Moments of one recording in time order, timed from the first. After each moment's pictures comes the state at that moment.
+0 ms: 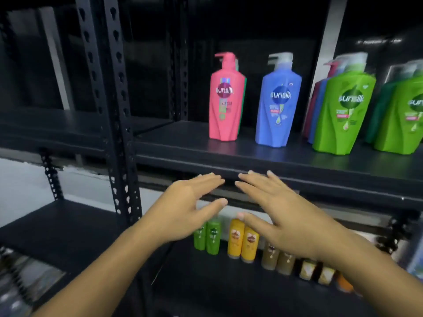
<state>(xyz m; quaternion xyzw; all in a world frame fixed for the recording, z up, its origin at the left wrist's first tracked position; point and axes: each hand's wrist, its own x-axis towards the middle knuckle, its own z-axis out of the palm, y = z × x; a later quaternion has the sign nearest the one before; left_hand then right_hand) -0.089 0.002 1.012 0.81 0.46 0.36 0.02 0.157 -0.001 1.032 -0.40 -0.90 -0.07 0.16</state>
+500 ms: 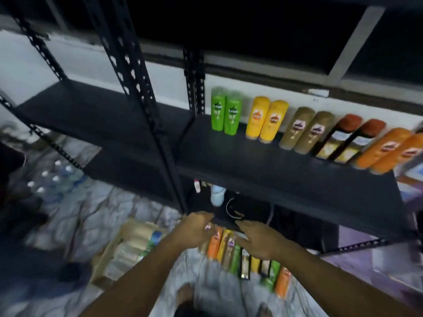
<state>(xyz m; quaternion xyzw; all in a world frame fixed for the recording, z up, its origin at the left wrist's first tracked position) -0.102 -0.092 0.644 0.69 0.63 0.03 0.37 0.131 -0.073 0.662 -0.49 -0.79 0.33 -0.14</state>
